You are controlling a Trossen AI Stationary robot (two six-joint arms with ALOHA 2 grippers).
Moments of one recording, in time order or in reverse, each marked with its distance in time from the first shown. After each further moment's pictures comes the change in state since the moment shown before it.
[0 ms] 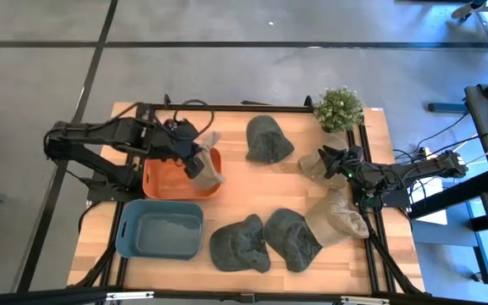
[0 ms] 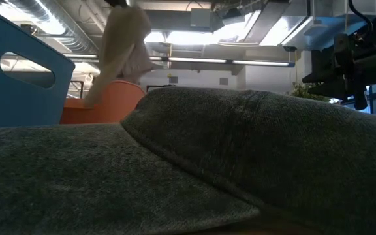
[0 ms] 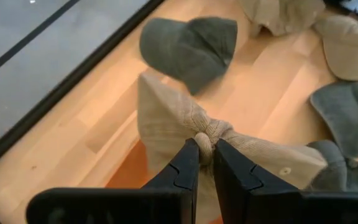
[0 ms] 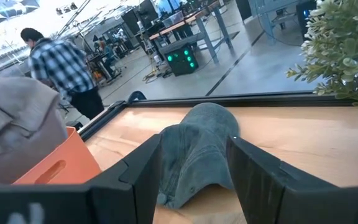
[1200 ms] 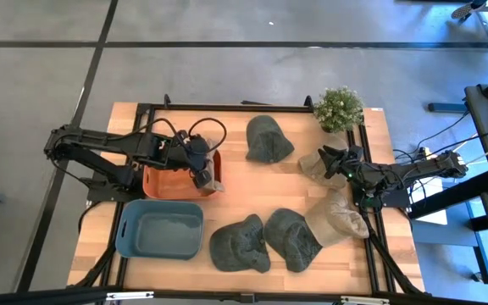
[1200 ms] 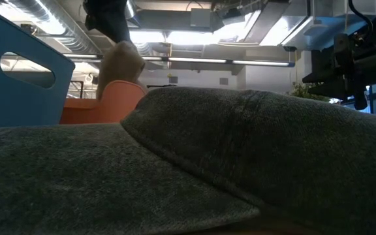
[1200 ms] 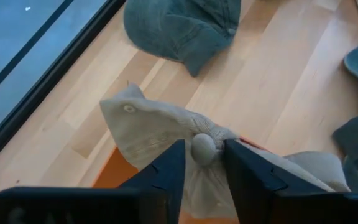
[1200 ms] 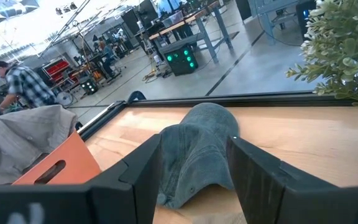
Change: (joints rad) left arm 0.002 0.002 -0.276 0.238 -0.001 0.114; right arm 0.000 0.000 0.000 0.000 0.001 0.000
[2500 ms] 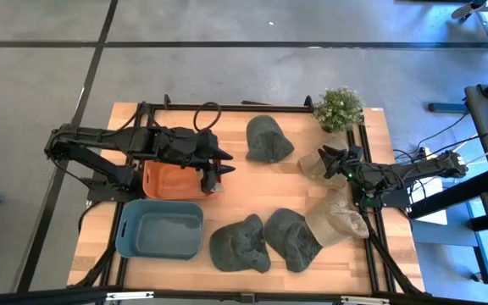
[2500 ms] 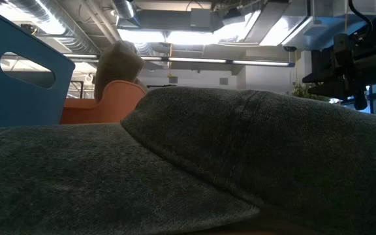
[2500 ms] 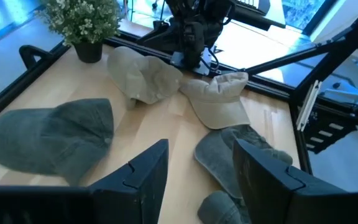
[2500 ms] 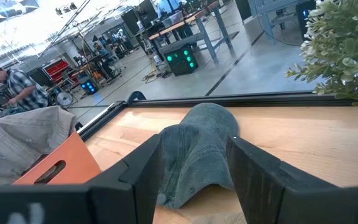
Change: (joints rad) left arm 0.000 0.005 0.114 0.413 0.290 0.153; right arm 0.000 0.000 0.000 0.000 0.000 0.001
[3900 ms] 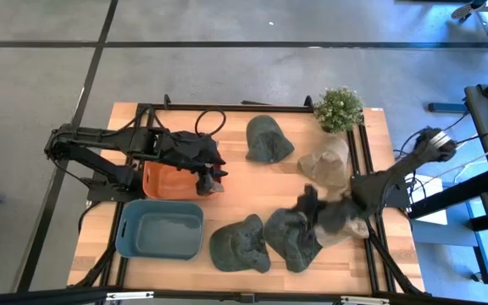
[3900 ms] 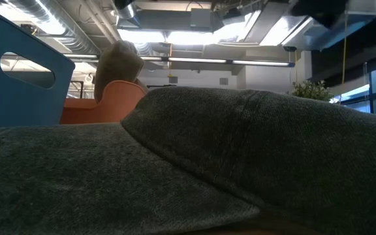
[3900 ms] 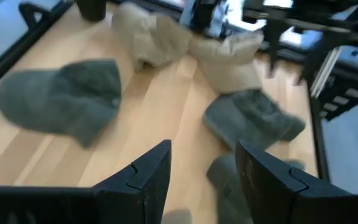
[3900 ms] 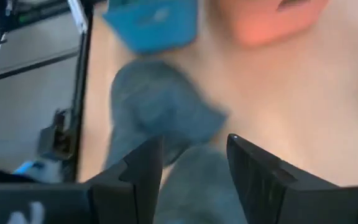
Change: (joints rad) left arm 0.000 0.000 -0.001 -0.165 0.029 -0.014; right arm 0.402 1.120 0.956 -0.440 -0.542 0.080
